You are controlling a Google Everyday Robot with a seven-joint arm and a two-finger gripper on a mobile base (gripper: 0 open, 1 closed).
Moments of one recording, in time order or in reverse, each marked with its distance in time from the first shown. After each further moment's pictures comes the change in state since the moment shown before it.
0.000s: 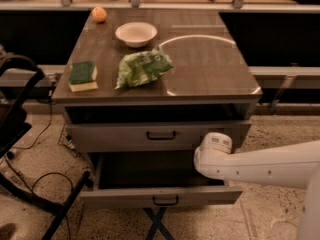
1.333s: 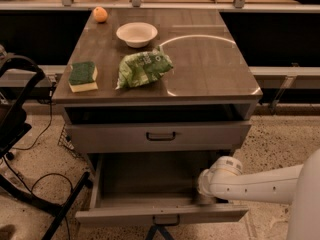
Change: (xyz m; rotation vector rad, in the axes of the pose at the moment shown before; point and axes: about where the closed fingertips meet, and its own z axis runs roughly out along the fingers) arm 0.015 0.091 0.066 -0.135 -0.135 0.131
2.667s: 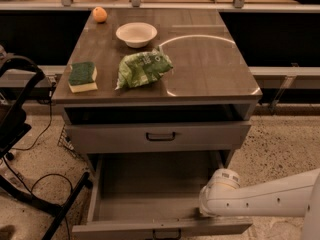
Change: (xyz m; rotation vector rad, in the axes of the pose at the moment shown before) arm 0.004 0.076 -0.025 -0.119 0.080 0.050
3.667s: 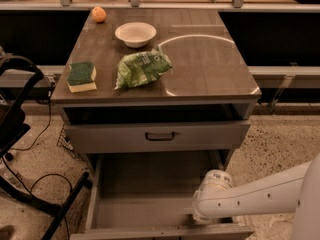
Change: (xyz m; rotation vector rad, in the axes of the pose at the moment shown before) arm -0.023 0.033 -0.003 -0.084 0.002 -0.068
